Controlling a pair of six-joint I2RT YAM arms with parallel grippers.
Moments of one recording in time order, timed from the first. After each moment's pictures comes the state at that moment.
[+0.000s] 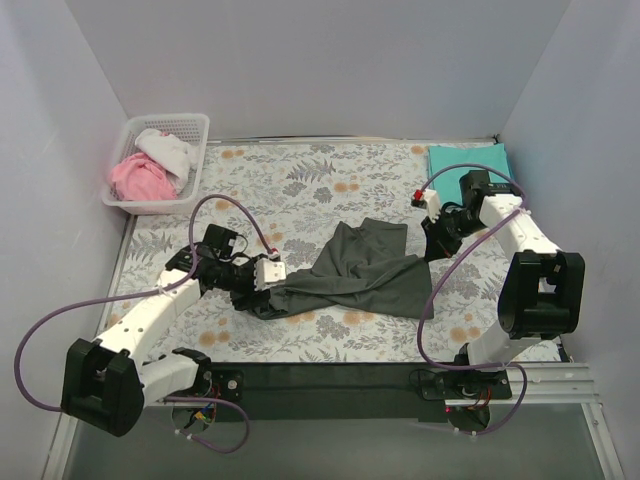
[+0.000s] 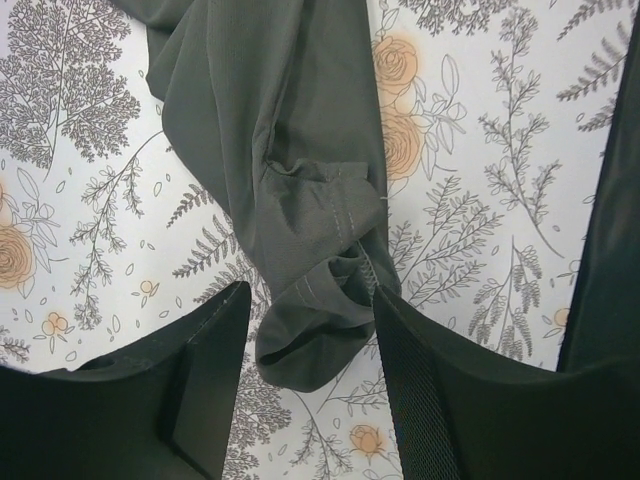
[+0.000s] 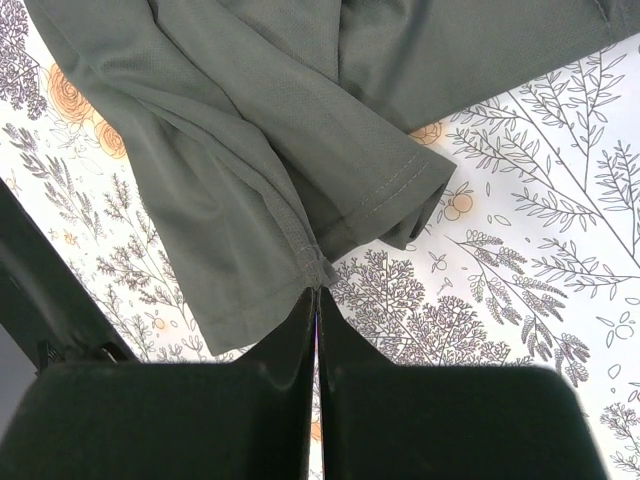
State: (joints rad) left arm -0.36 1.10 0.73 -0.74 0.61 0.98; right arm 0.02 1.60 1.21 -1.06 -0.61 -0.84
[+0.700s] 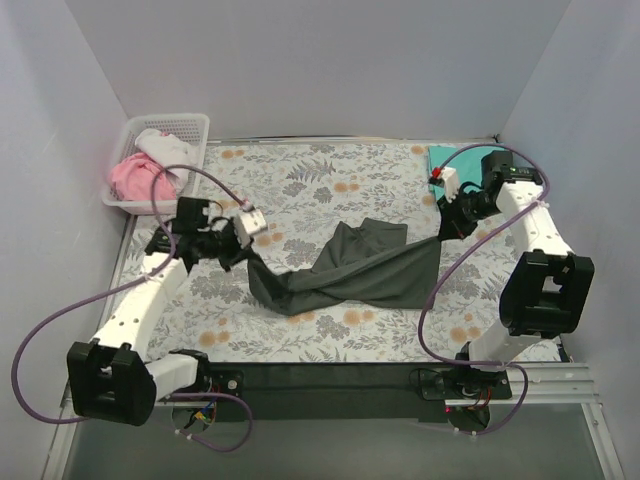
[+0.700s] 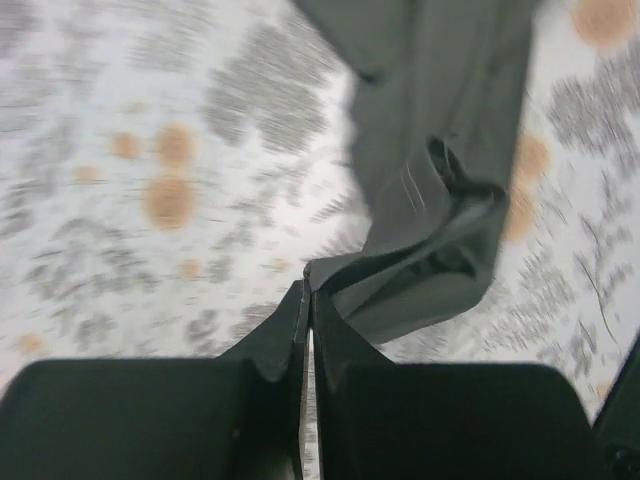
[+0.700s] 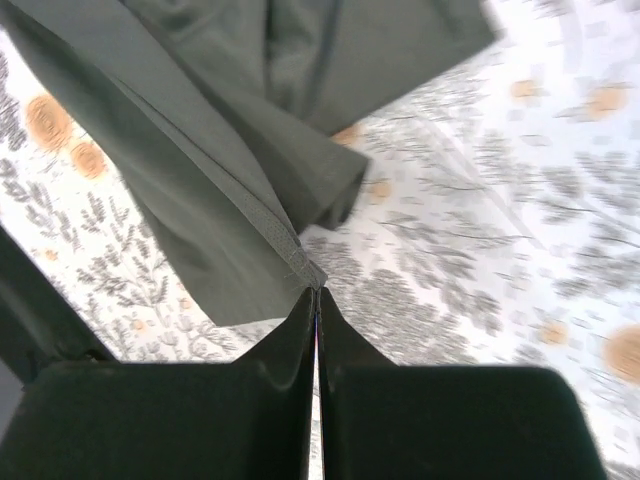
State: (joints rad) left arm -0.24 1.14 0.83 -0.67 0.61 0.85; right arm -0.05 1.61 1.34 -1.12 -0.61 -0.84
